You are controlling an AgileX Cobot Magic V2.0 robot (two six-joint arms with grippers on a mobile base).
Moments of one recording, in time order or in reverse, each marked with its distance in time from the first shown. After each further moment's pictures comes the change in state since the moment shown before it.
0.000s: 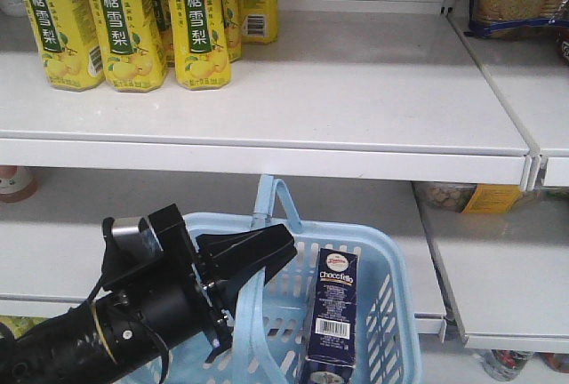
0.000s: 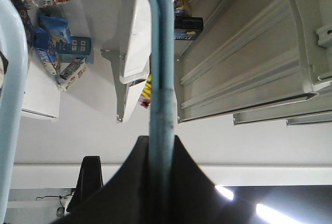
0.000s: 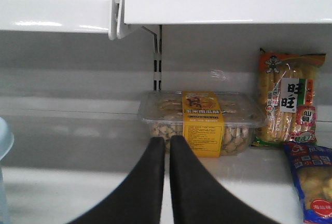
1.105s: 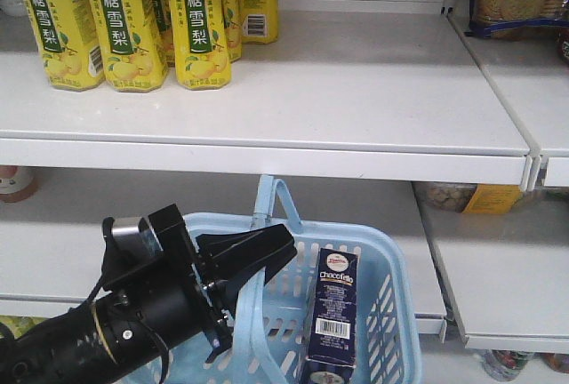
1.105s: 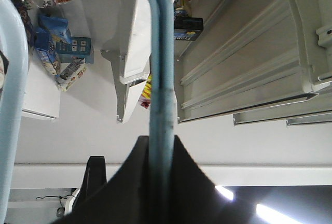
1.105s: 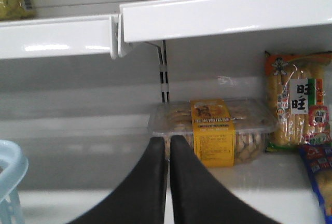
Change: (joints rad) left arm 0.000 0.000 0.000 -0.001 0.000 0.000; right arm 0.000 0.000 0.000 0.050 -0.050 0.045
